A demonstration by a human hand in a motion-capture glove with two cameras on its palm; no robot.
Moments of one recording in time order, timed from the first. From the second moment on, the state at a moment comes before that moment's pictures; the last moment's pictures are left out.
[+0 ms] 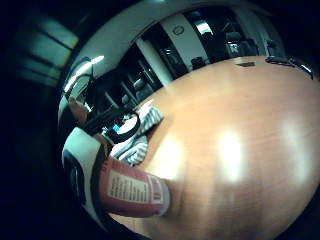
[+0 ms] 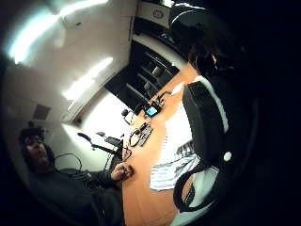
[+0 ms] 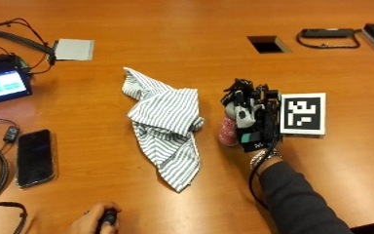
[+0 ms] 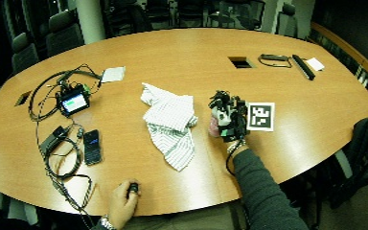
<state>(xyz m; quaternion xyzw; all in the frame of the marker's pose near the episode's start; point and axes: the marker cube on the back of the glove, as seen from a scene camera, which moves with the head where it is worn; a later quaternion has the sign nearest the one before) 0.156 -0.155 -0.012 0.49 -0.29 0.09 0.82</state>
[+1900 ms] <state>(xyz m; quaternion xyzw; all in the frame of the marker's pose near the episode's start) 0.081 -0.165 -0.085 -0.12 -0.18 0.01 0.98</state>
